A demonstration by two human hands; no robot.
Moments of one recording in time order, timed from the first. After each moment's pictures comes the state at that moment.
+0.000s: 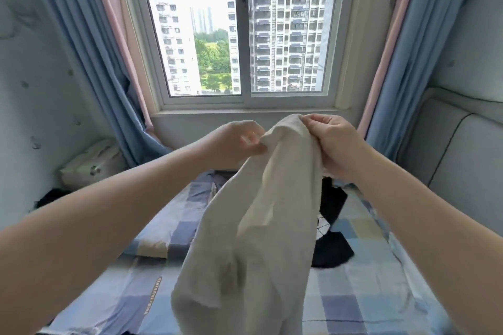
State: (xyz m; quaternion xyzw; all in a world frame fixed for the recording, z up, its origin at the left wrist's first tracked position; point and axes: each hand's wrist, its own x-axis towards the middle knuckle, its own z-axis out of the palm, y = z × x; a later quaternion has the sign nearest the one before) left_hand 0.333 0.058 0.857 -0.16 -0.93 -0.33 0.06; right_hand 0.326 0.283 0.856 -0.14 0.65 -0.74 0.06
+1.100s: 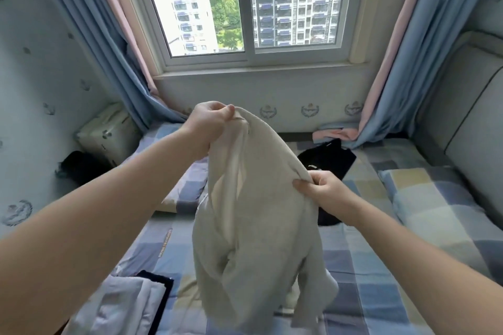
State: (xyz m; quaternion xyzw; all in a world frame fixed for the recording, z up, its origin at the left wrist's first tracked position) left_hand 0.327 0.124 0.817 0.13 -0.79 -0.59 0.09; right_hand 0.326 0.380 0.694 -0.15 0.76 -0.60 0.20
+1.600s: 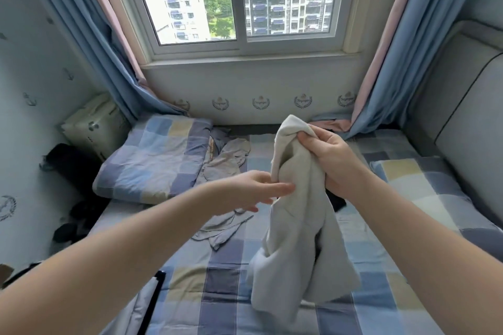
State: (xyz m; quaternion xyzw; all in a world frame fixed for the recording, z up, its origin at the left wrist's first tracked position) left_hand 0.366 0.187 0.733 0.01 -0.83 -0.47 -0.31; right_hand 0.315 0.377 0.740 -0.12 0.58 -0.79 0.15
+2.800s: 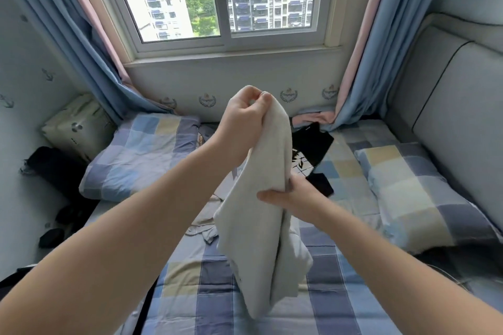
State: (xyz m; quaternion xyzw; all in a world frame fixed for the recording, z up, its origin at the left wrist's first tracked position) left_hand 0.365 0.226 0.790 -0.01 -0.73 -0.68 0.11; right_hand 0.392 0.367 0.680 -0.12 0.75 -0.62 0.21
